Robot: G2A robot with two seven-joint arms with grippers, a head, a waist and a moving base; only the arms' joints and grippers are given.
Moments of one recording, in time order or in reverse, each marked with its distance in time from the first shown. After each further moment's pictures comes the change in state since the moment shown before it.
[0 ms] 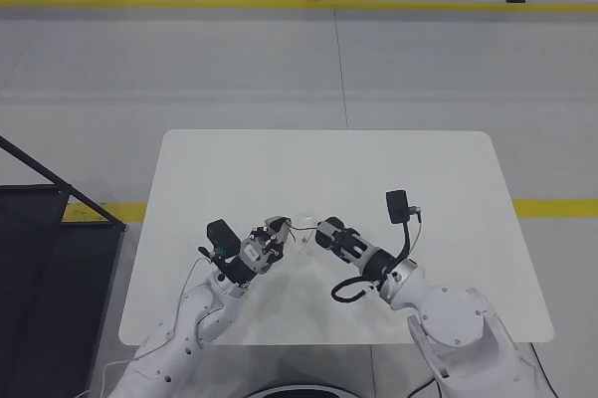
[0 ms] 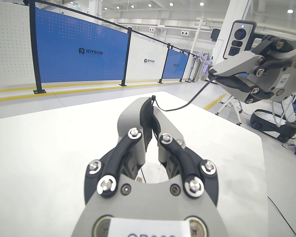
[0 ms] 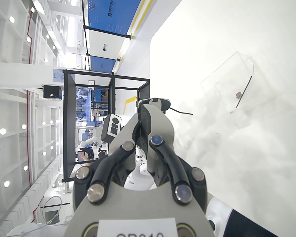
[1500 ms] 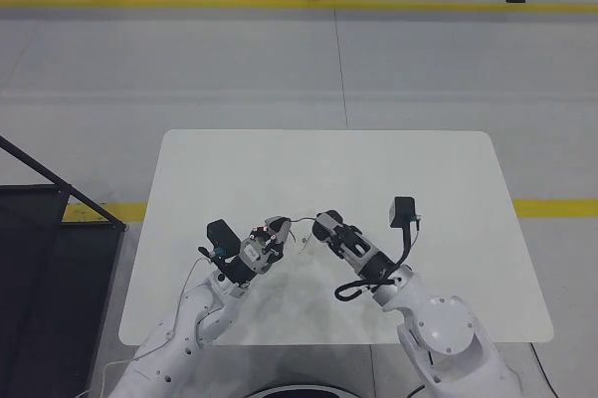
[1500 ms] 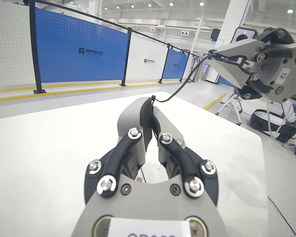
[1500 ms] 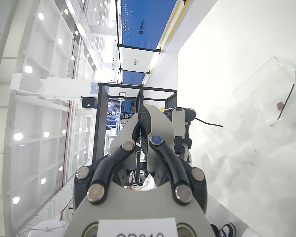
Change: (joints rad) left arm 0.000 0.000 0.000 0.000 0.000 0.000 0.000; right arm -0.056 -0.029 -0.014 0.069 0.148 -0.246 -0.169
